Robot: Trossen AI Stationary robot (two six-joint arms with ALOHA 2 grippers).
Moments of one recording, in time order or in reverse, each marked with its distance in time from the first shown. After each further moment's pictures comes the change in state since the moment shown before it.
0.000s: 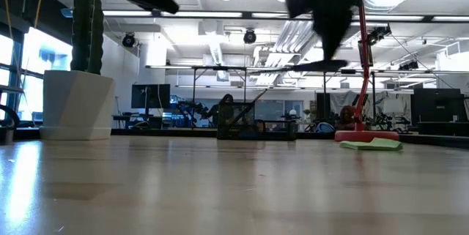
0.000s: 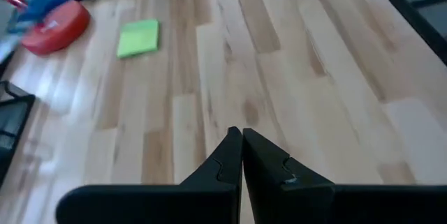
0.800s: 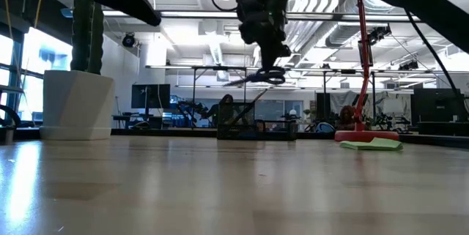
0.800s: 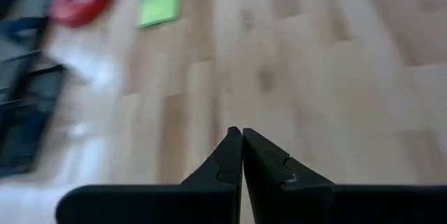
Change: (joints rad) left arm -0.105 0.005 -0.001 -0.131 -0.183 -0.102; right arm -0.486 0.609 0.923 -0.293 -0.420 -0.163
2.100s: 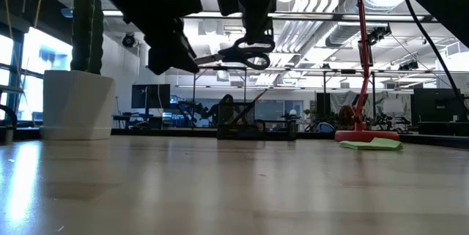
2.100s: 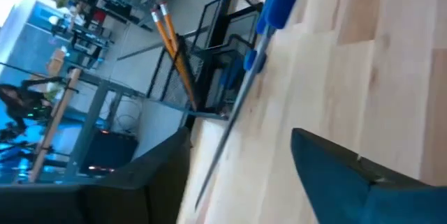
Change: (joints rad) left arm 0.344 0.167 0.000 0.135 -0.414 0.314; right arm 0.272 -0.010 -0.010 0.015 -0.245 -0.003
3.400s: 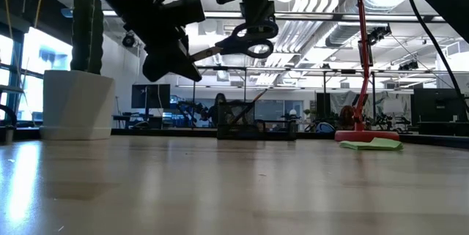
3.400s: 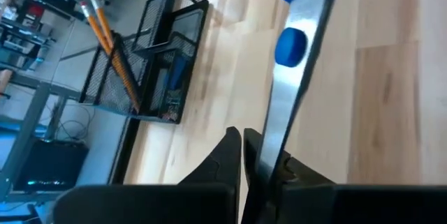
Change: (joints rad) left arm 0.035 0.042 -0.002 0.017 0.186 -0.047; right arm 0.121 -0.005 0.000 0.009 -0.014 0.134
